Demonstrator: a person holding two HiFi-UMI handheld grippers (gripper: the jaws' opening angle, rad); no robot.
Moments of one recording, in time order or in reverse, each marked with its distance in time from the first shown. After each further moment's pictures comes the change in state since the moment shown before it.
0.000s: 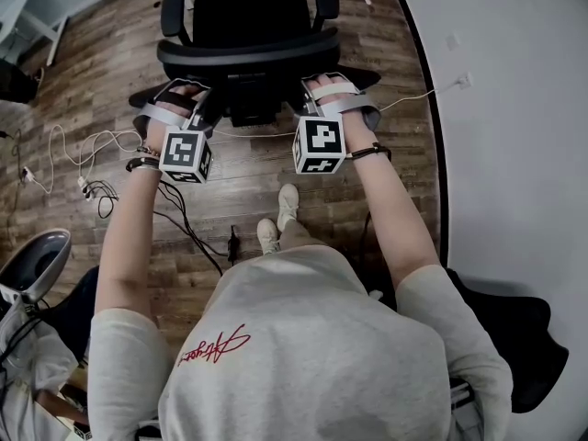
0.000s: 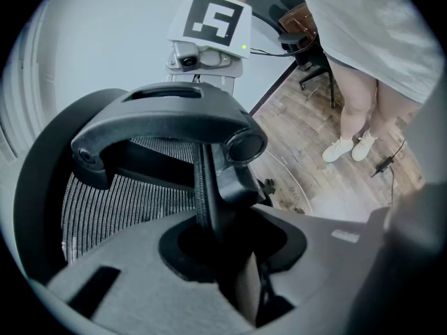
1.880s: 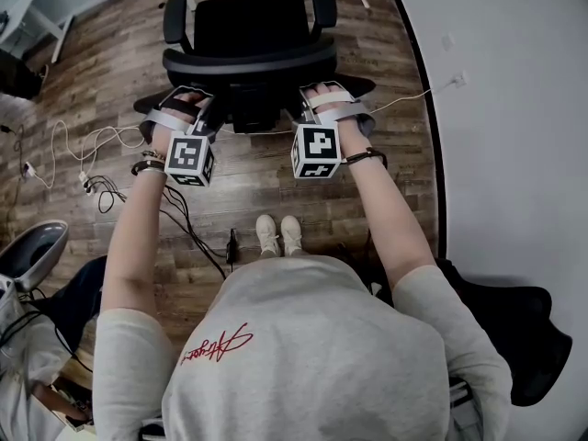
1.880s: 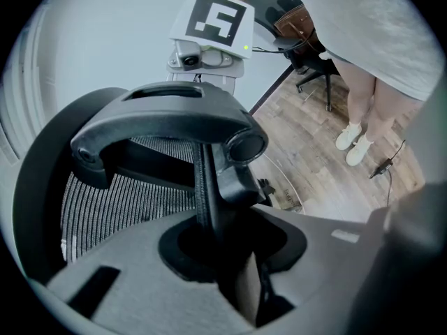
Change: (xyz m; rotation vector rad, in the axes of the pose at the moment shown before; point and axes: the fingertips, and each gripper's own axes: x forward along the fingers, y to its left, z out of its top) left arm -0.036 -0.033 0.024 -0.010 0.008 -0.003; right arm -0.035 0.036 0.019 -0.007 -0.006 -0.006
